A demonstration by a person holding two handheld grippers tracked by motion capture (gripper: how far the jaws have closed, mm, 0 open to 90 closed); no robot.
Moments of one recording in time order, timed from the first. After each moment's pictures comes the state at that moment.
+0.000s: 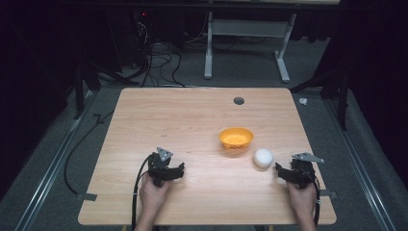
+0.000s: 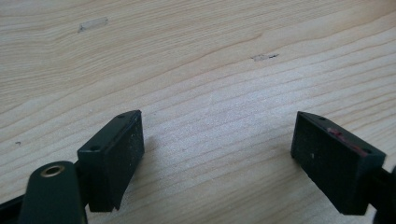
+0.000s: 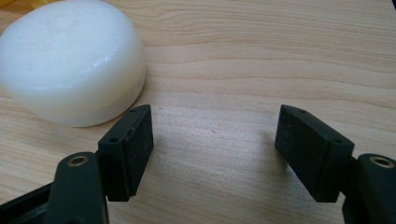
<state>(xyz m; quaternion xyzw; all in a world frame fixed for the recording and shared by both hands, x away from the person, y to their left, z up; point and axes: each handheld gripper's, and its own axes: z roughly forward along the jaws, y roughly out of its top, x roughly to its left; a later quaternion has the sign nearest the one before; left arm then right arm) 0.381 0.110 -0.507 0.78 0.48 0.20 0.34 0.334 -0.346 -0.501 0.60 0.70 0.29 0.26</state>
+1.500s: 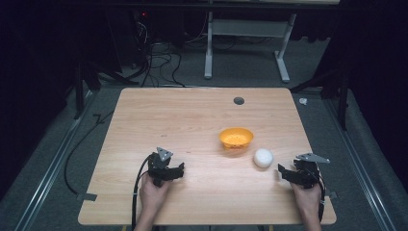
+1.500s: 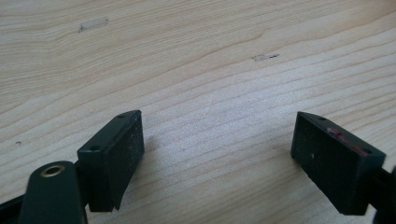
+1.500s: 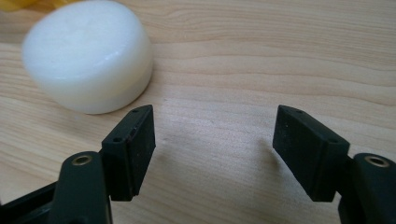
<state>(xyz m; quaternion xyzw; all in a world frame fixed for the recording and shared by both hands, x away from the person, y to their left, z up) 0.382 0.110 -0.507 0.78 0.48 0.20 0.34 0.325 -0.356 -0.493 0.59 0.71 0.31 0.24</state>
